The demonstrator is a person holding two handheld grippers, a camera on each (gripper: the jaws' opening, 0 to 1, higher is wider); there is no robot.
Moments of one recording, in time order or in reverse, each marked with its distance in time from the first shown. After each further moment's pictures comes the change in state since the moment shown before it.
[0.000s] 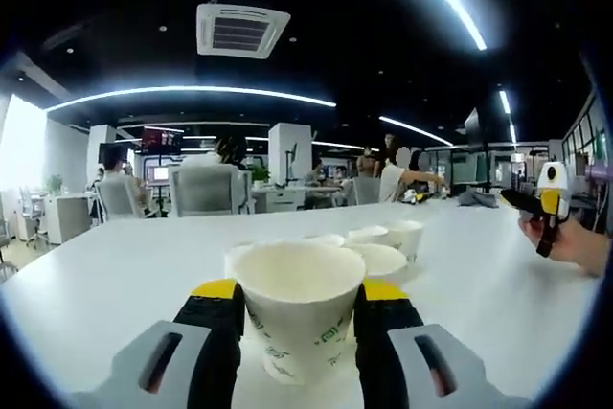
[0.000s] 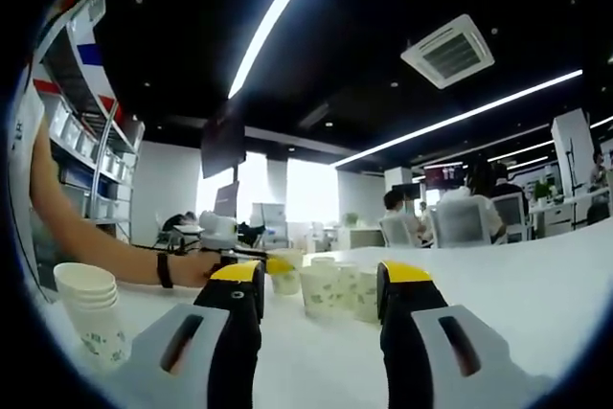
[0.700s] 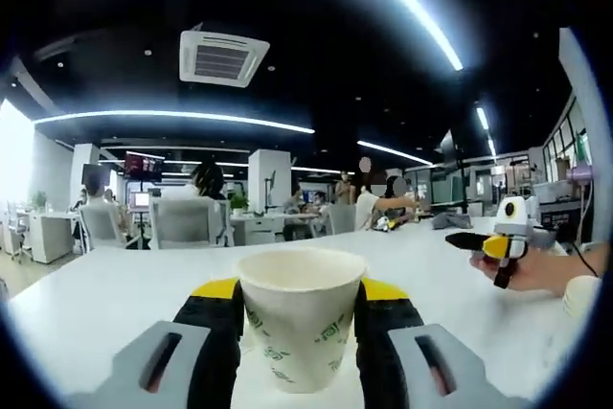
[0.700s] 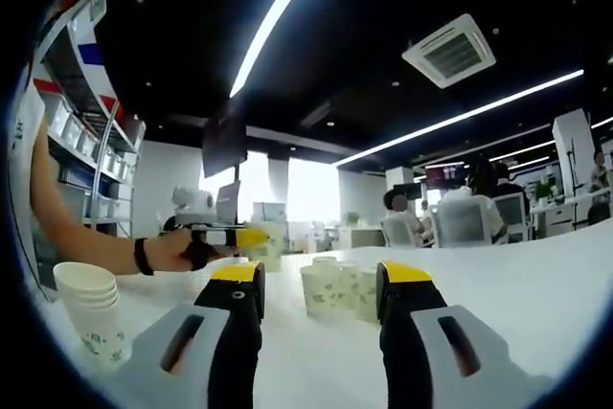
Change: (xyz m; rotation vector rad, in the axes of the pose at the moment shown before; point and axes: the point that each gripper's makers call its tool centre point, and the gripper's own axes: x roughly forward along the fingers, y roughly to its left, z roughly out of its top) left arm -0.034 -0.051 0.063 0.034 -0.118 -0.102; right arm 0.002 0.002 -0.002 -0.002 0.005 0.006
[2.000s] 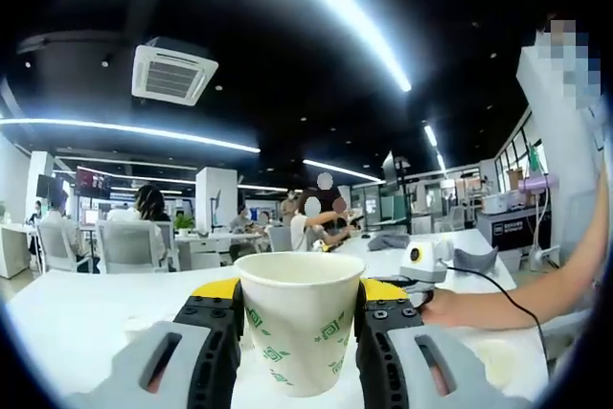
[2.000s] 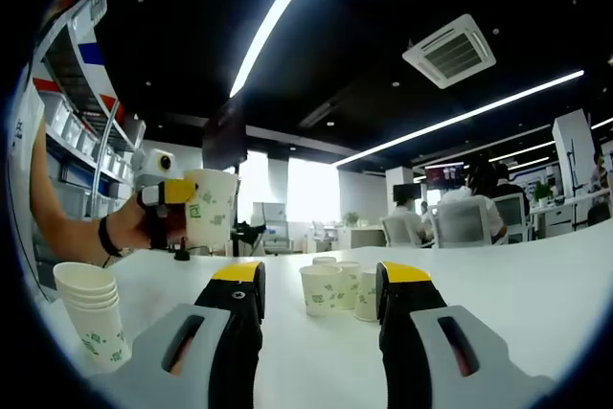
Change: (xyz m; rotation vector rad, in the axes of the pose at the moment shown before) left arm -0.035 -0.112 0.064 -0.011 -0.082 -0.241; right arm 0.000 0.002 0.002 -0.003 -0.002 -0.002
